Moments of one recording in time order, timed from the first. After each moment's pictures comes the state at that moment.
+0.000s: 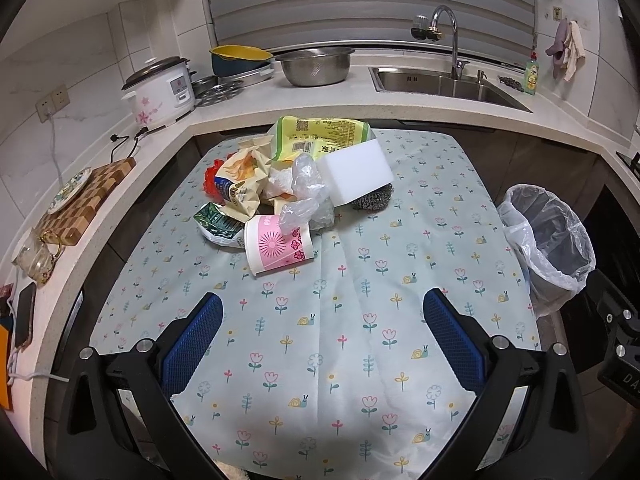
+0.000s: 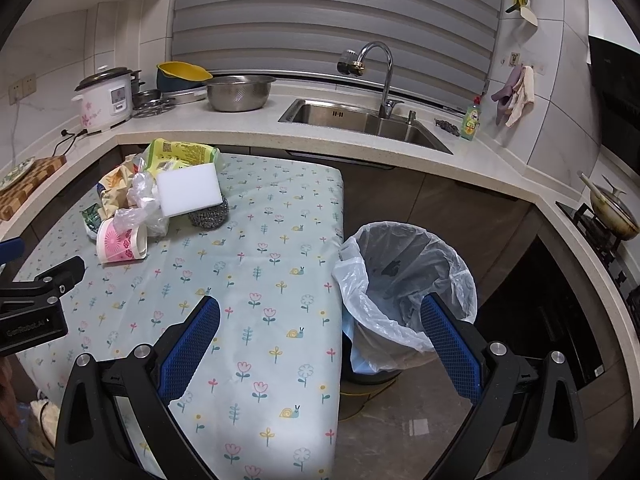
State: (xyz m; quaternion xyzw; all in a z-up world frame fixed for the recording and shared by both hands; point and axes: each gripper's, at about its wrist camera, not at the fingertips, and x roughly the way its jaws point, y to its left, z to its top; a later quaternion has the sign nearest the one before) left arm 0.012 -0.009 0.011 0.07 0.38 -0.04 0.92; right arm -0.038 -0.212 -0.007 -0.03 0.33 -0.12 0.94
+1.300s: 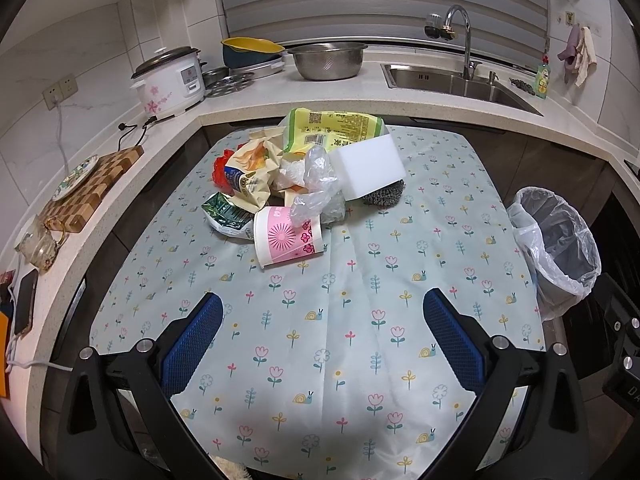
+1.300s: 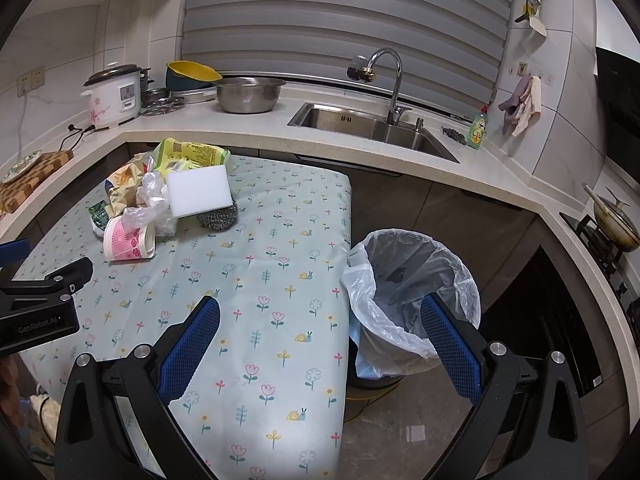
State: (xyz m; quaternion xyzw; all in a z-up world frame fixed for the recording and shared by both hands) left arm 0.014 0.001 0.005 0.06 0.39 -0.03 0.92; right arm -0.037 -0.200 -0.002 -0.05 0.33 -0.11 0.94
